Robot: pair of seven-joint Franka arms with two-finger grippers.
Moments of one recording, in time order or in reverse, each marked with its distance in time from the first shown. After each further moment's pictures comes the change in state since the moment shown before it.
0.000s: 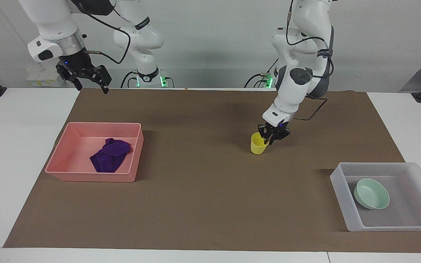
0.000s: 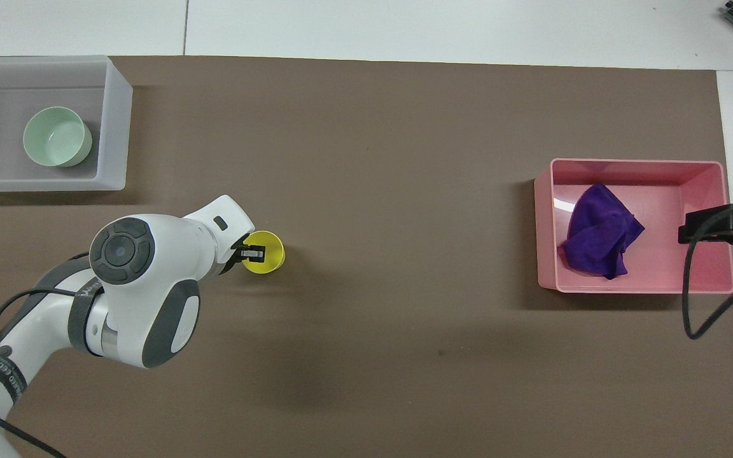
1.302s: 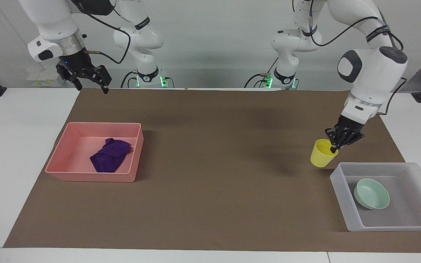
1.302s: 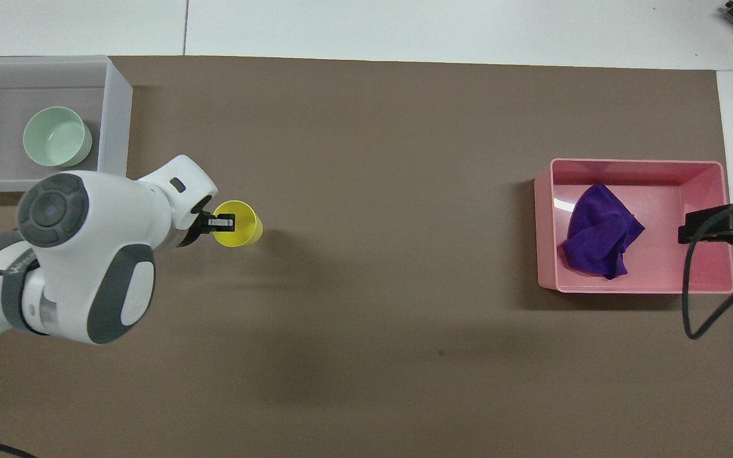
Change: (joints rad) left arm 0.359 0.062 0.031 0.451 0.002 -0.258 0.230; right arm 0.000 0.000 0.000 0.000 0.000 0.000 0.000
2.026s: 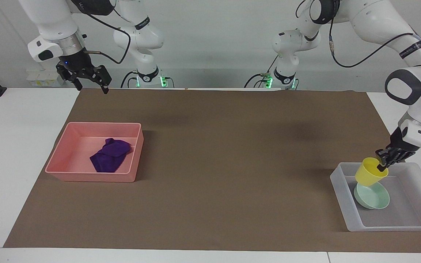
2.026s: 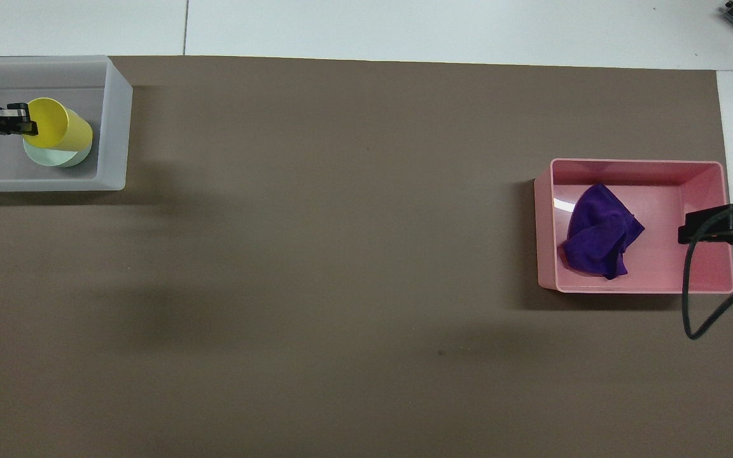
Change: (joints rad) left arm 0.182 0.289 -0.004 0.365 0.000 -0.132 0.038; right arm 0.000 0.000 0.000 0.000 0.000 0.000 0.000
